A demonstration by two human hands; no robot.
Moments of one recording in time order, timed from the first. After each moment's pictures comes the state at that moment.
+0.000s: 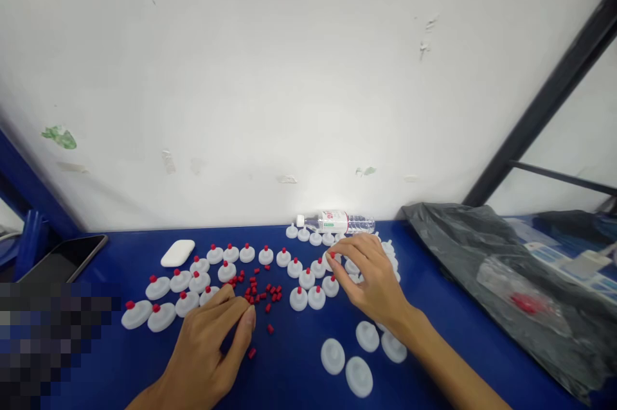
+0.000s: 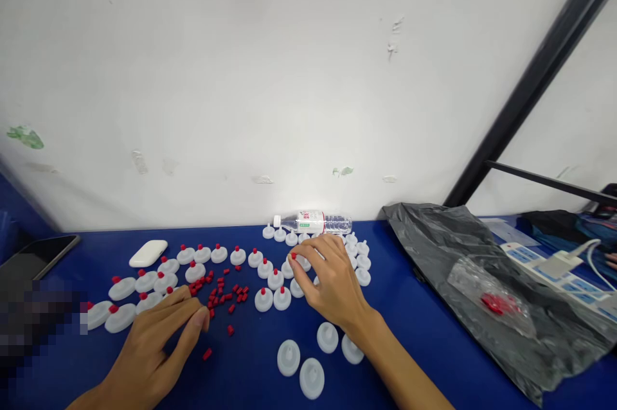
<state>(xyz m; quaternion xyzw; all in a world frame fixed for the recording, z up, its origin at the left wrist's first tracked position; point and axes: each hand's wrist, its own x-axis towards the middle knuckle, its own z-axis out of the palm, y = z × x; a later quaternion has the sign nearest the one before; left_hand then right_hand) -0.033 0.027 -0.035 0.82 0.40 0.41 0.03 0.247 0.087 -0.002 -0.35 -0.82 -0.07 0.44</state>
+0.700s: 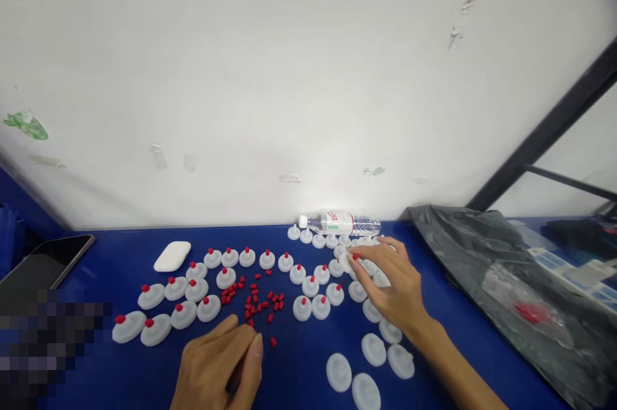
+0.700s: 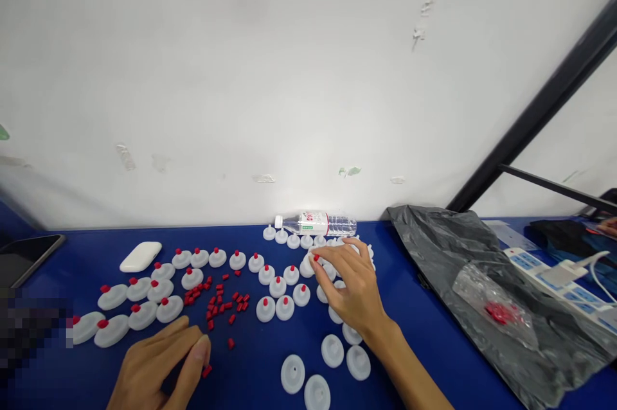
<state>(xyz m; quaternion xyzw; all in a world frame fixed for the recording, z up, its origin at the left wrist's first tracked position) -0.018 0.017 -0.035 0.80 0.42 0.42 0.04 0.265 0.098 -0.004 -0.38 -0.80 -0.12 0.45</state>
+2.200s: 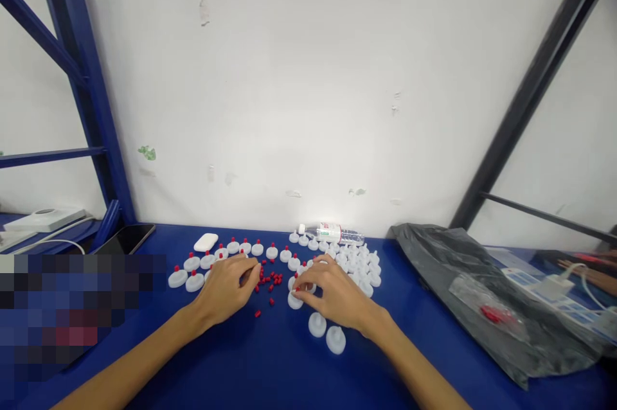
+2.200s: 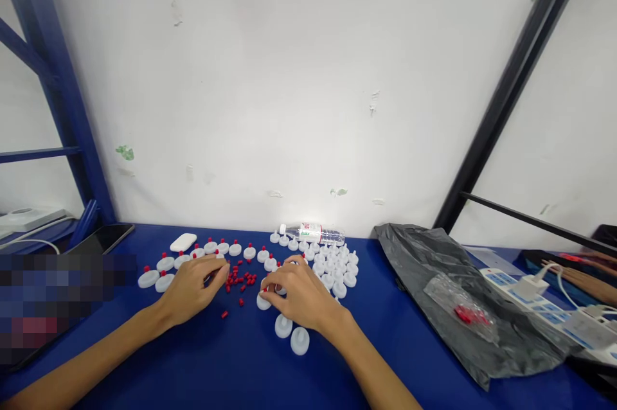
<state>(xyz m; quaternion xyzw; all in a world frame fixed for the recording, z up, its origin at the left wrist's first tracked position) -0.036 0.033 -0.015 0.80 0.51 0.32 -0.04 0.221 0.043 0.008 -0.27 -0.92 0.04 0.29</state>
